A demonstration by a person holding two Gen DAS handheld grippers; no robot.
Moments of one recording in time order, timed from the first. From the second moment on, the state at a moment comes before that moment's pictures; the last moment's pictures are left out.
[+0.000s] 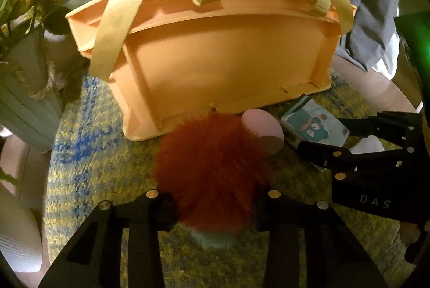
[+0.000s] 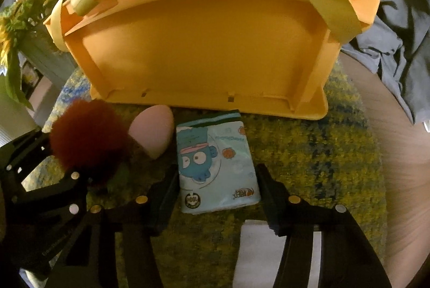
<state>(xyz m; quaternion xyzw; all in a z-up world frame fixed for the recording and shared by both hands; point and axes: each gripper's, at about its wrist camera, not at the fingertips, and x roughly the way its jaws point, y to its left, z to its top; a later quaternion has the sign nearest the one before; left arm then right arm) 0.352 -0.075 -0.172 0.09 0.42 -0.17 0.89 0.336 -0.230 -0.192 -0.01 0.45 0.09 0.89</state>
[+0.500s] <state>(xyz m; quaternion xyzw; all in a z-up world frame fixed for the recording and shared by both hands) 0.320 -0.066 -0.138 0.07 0.40 -0.15 0.90 0.307 -0.232 -0.160 -0.01 0.41 0.08 0.91</state>
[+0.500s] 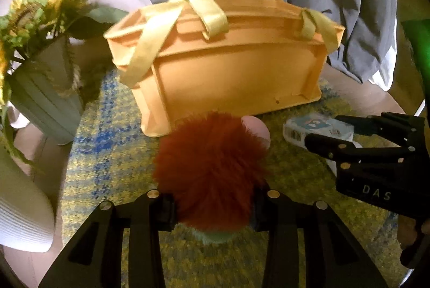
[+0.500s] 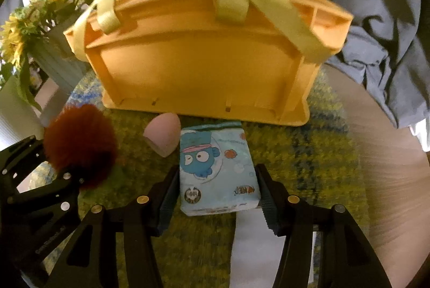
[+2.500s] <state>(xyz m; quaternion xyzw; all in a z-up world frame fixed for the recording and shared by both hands) 0.336 -0.057 0.039 0.04 0.18 -0.14 0.97 0.271 -0.236 0.011 0.00 0.14 0.05 0.99</state>
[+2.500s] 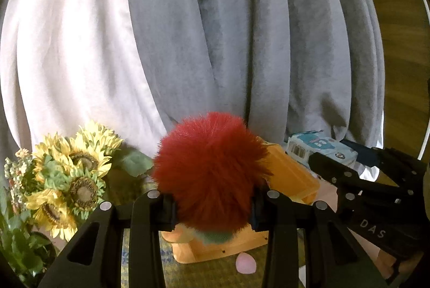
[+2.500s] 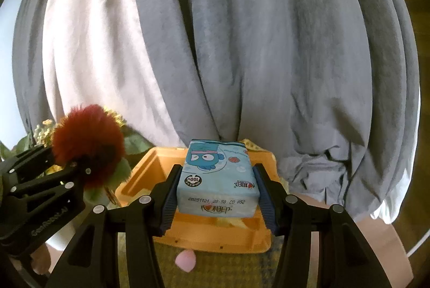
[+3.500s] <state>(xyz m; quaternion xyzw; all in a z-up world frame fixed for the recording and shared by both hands) 0.454 -0.079 -0.022 0.07 0.28 -0.12 0.95 0.385 -0.229 -0.027 -0.03 0.21 0.04 0.98</state>
